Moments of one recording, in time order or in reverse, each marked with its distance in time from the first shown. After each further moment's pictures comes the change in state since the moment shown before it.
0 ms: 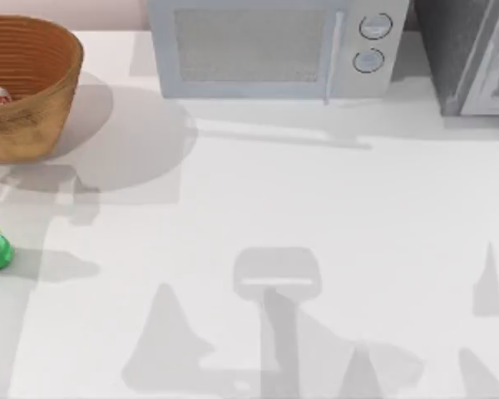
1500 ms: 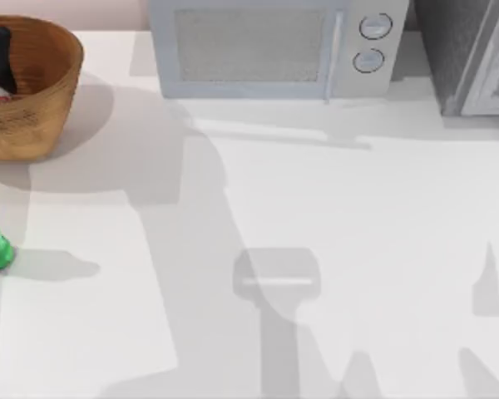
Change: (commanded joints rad) left arm 0.145 1.594 1.528 -0.810 0.180 0.118; right arm 0.000 0.000 0.000 0.000 0.000 0.000
